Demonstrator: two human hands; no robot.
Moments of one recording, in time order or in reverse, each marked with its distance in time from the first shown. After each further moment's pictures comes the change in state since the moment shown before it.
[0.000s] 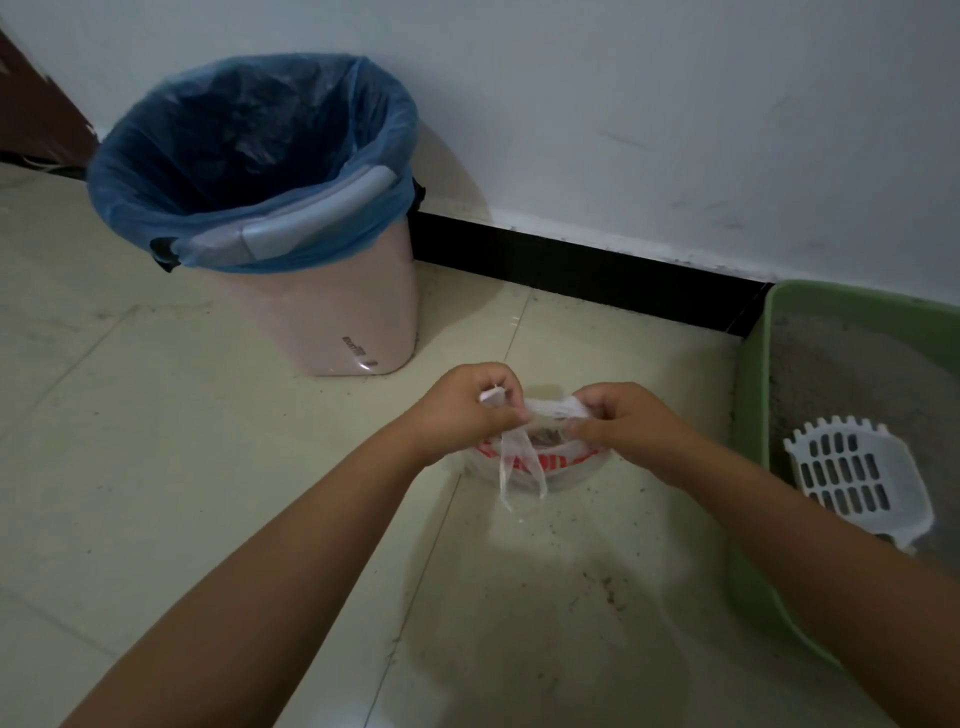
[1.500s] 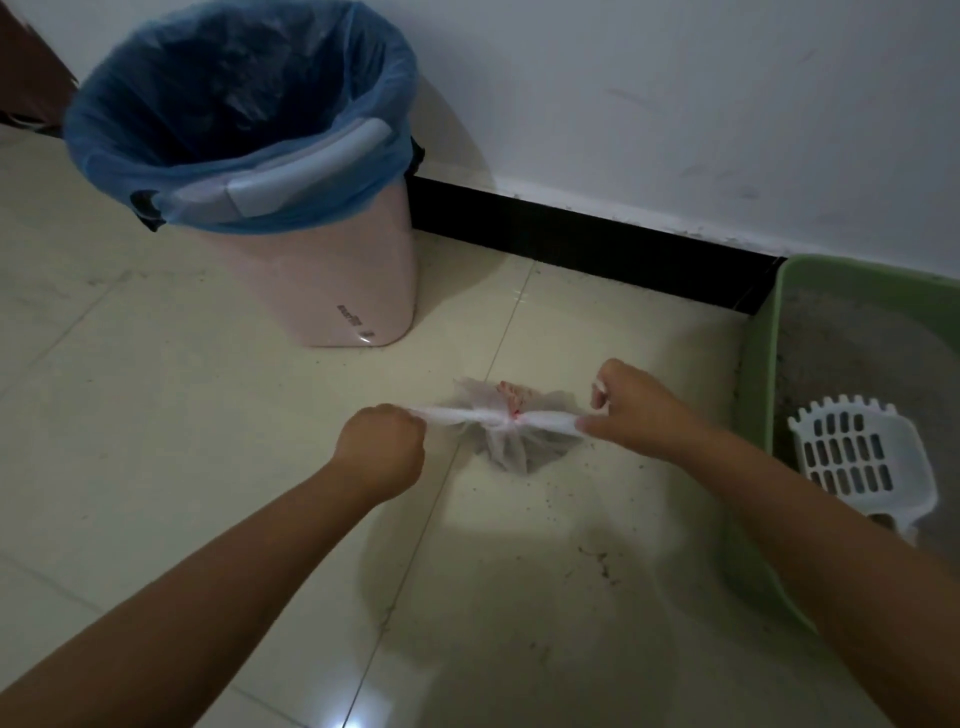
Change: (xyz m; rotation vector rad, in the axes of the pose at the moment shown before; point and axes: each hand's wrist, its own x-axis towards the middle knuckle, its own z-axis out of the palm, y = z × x) left_hand -0.027 -0.086 -0.006 1.190 0.056 0.087; right_hand 0.006 0.021 0.002 -0.486 0.059 0.025
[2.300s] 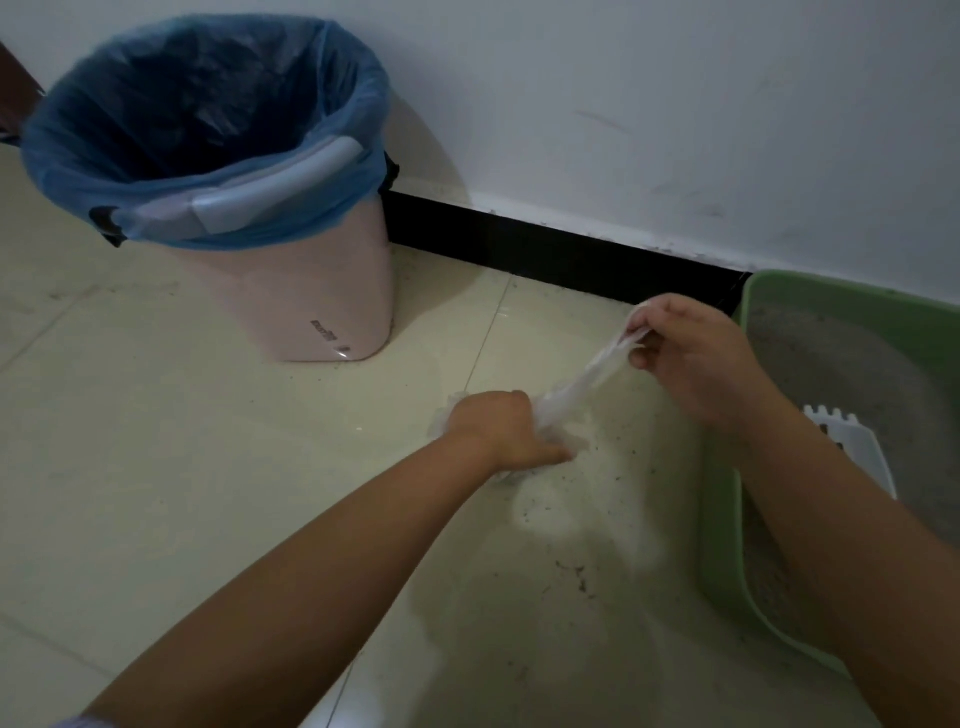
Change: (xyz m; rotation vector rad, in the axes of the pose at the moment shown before) left_hand 0.068 0.095 -0.046 -0.256 -0.327 -0.072; right_hand 0.004 0.023 -0.052 1.198 0.237 -0.146
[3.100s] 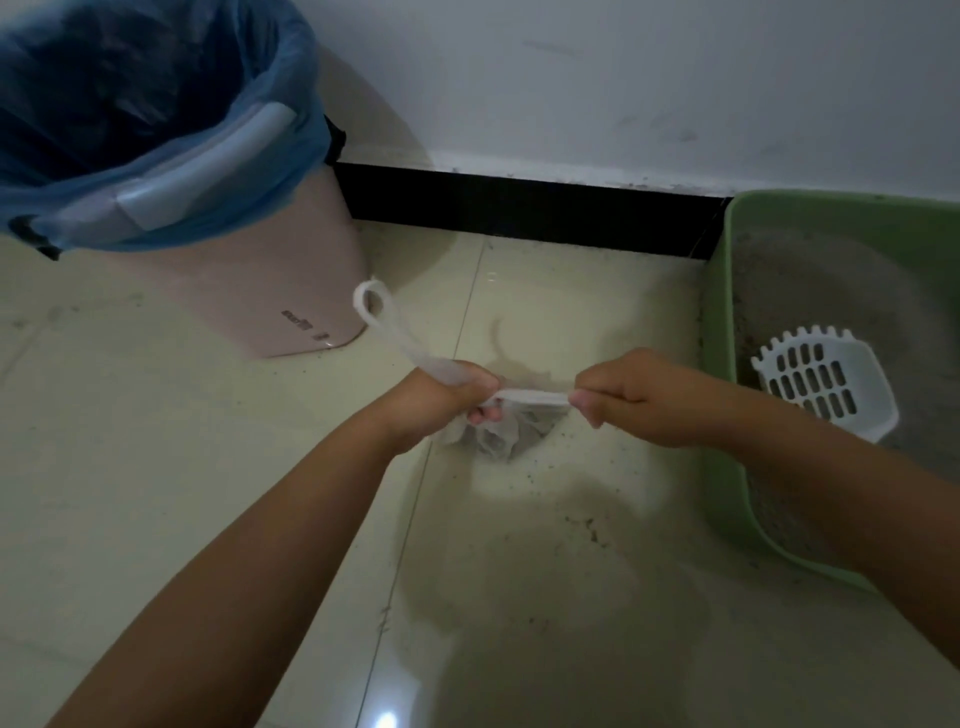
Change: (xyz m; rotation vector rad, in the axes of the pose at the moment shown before) left_hand -0.023 -0.050 0.000 -1.001 -0.065 0.177; right_hand -0.047 0.007 0.018 -1.202 -0.597 0.052
